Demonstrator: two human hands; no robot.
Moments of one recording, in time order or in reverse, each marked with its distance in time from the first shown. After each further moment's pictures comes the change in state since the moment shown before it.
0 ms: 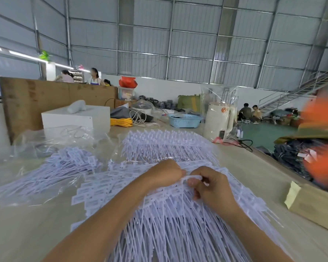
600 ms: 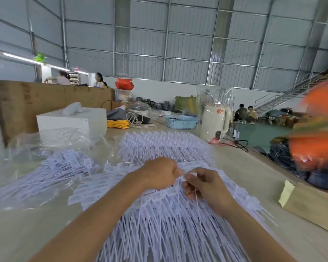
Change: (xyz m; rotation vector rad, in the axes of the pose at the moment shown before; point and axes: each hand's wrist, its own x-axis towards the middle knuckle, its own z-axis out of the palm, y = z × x) left_hand -0.002 -0.002 -0.010 0.459 0.018 0.182; right_hand 0.001 -0.016 -0.004 0.403 -0.088 0.408
